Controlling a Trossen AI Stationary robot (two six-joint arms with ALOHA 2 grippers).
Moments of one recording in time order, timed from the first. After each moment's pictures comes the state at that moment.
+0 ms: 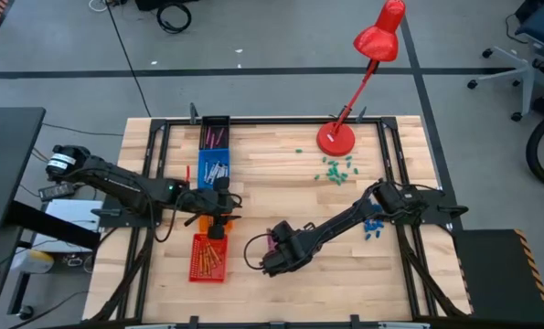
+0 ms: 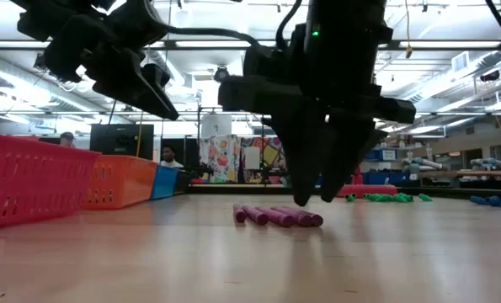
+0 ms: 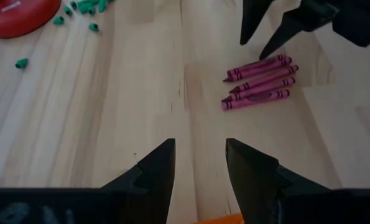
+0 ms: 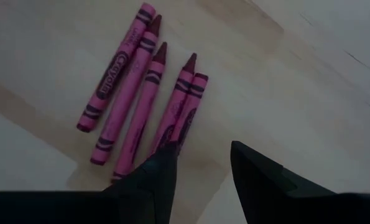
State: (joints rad) left arm -0.20 1.19 0.59 -0.06 -0.19 0.01; right arm 0.42 2.26 1.76 -1.07 0.33 1.41
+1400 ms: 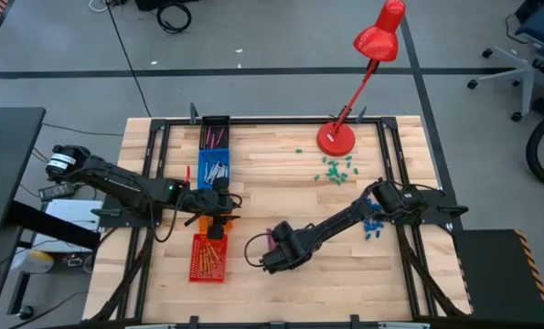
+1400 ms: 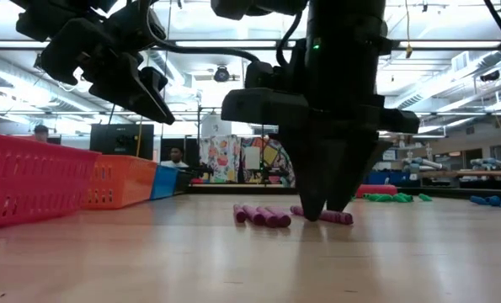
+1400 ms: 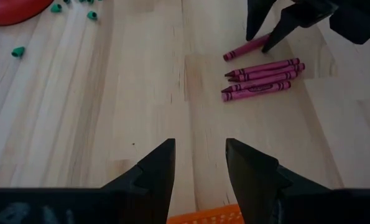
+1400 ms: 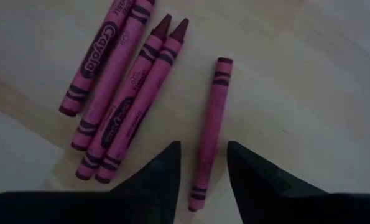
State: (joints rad) left arm -0.20 1.19 0.59 -0.09 -0.19 -0.01; right arm 0.41 2.26 1.72 -1.04 0.22 1.39
